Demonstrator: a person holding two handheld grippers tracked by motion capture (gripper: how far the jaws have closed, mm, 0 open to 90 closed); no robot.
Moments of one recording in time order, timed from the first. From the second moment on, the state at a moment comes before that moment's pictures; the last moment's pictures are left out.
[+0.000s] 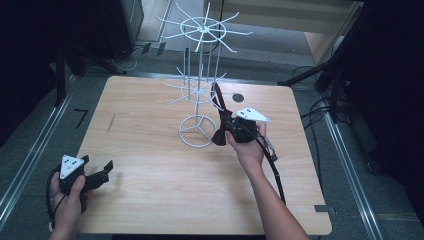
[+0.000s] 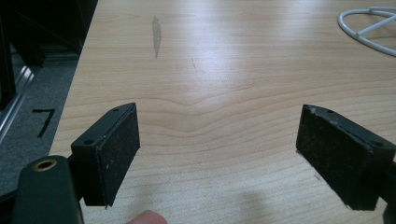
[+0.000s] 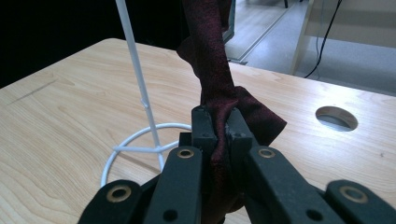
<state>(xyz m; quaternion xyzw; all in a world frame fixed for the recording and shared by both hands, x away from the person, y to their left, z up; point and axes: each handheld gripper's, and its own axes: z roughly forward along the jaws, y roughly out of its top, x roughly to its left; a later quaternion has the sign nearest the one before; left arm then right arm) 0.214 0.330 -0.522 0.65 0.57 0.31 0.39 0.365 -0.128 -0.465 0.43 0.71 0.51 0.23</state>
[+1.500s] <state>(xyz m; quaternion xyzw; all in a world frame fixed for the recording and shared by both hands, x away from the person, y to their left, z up) 0.214 0.331 -0.522 0.65 0.57 0.31 0.39 0.391 -0.100 -0.522 0.47 0.72 0.48 0.18</state>
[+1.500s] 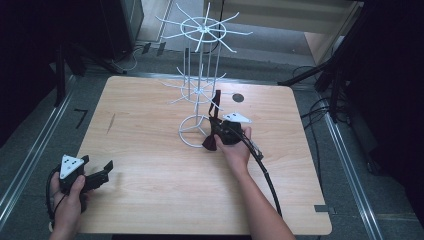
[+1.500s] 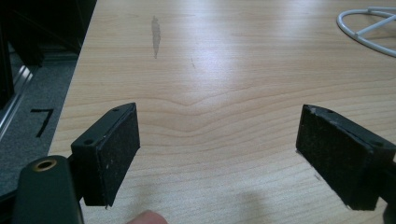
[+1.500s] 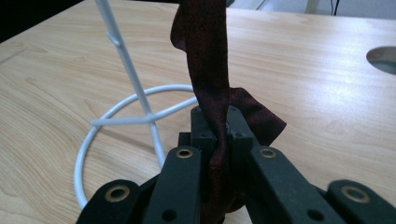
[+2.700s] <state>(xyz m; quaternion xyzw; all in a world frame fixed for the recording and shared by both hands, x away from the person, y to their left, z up) 0.214 0.331 -0.522 0.65 0.57 0.31 0.39 0.372 -0.126 -0.491 0.46 0.73 0.48 0.20</state>
